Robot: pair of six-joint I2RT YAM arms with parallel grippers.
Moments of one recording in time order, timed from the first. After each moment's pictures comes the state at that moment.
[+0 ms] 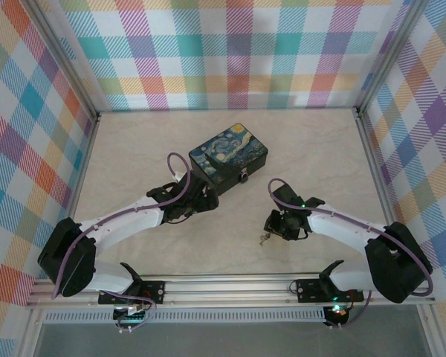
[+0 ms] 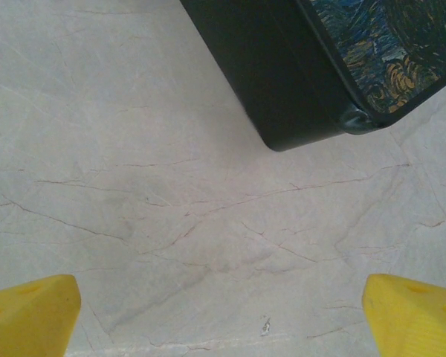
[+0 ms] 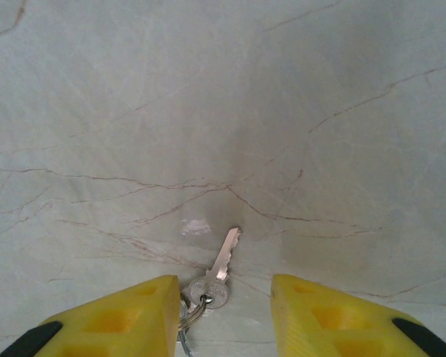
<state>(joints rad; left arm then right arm) -0.74 1.37 0.86 -0.49 -0.20 -0.83 0.63 1.30 0.62 -0.59 -0.13 0.98</state>
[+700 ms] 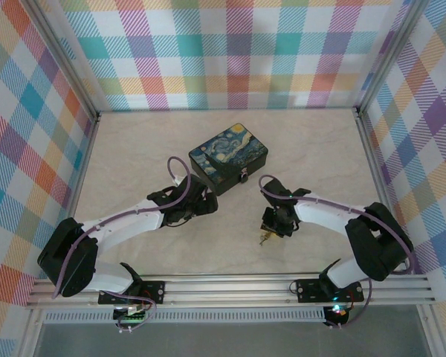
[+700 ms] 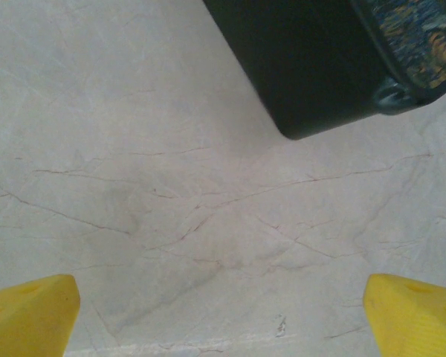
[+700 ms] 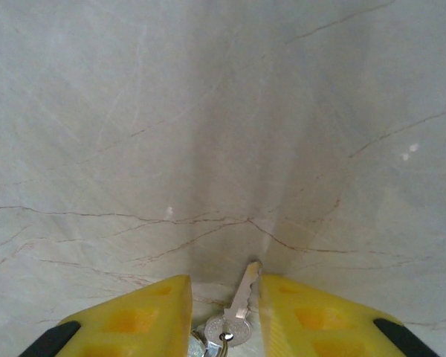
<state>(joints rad) -0.74 1.36 0.80 -0.45 -0.19 -0.83 0.65 1.48 0.75 -0.65 -0.12 1.00</state>
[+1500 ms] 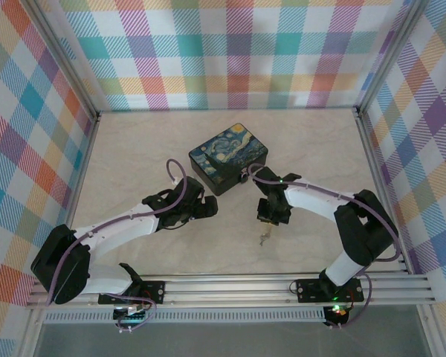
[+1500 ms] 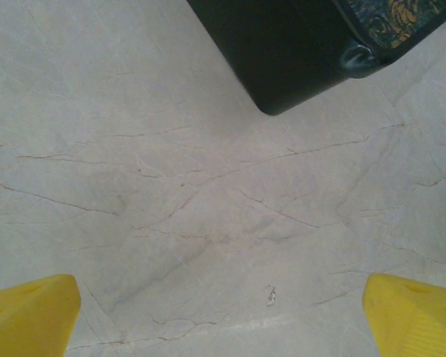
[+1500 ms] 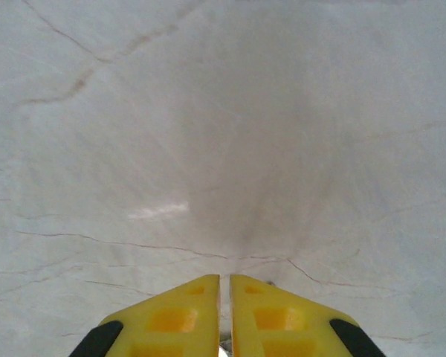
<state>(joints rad) -0.74 1.30 0.77 -0.44 -0.14 -0.79 0.64 1.61 0.96 -0.80 -0.05 0.85</state>
